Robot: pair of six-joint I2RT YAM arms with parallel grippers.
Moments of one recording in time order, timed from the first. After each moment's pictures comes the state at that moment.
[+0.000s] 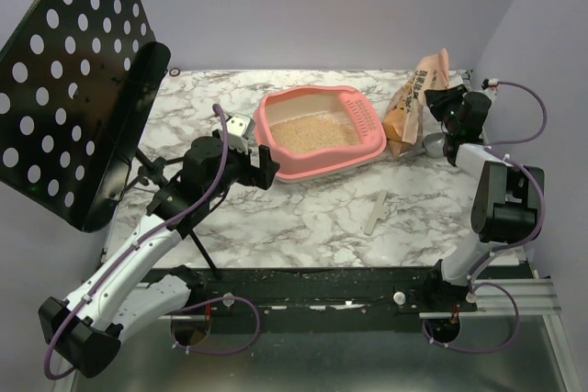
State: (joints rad) left arm -0.57 0.89 0.86 -0.30 0.04 -0.21; right arm -0.17 1.71 0.96 0.60 -0.13 0.81
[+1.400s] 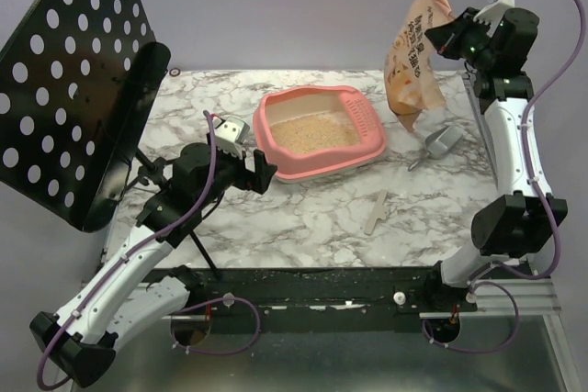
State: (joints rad) left arm -0.59 0.81 0.86 -0.32 0.04 -0.20; right arm -0.10 1.63 1.72 -0.12 -0.45 0.42
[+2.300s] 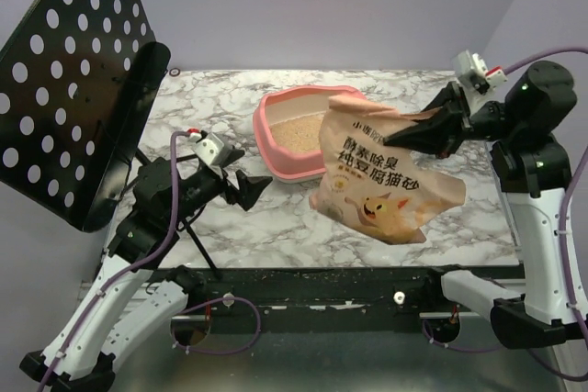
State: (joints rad) left arm -0.54 0.63 0.88 -0.33 0.26 -0.07; right arm 0.13 1.10 1.62 -0.41 -1.41 0.07
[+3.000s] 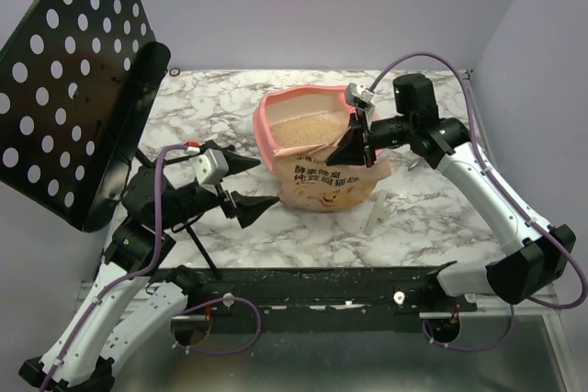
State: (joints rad) left arm -0.53 0.58 0.86 -0.22 0.59 -0.08; right arm 0.46 1.34 1.38 -0.58 -1.11 -0.27
